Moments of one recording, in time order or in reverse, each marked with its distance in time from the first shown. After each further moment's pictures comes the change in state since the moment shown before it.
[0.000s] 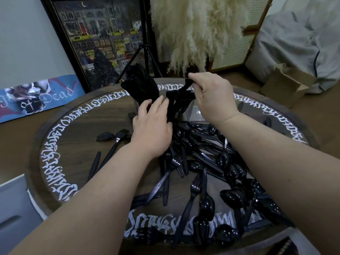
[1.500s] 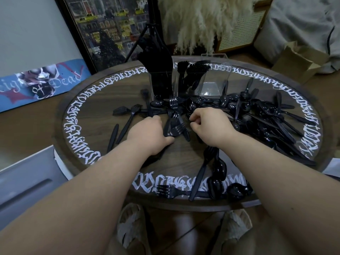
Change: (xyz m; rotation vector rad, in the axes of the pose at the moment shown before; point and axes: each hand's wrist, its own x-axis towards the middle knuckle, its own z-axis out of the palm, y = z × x) left_hand -0.059 -0.045 0.009 0.200 -0.306 -0.131; right_hand -0.098 -0.053 0.002 0.011 -0.653 0.377
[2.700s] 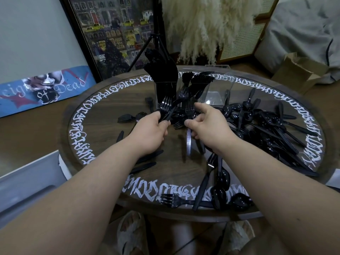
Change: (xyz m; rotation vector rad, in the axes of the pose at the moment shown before) left_hand -0.006 -0.008 -0.028 -0.774 0.046 0.057; right_hand 0.005 -0.019 -0.001 0.699 0.061 0.156
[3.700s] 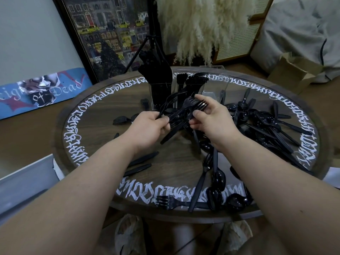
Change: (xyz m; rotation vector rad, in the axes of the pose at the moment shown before) left_hand -0.002 0.014 -0.001 -0.267 -0.056 -0.046; right_hand 0.005 -0.001 -0.014 0.429 0.055 0.007
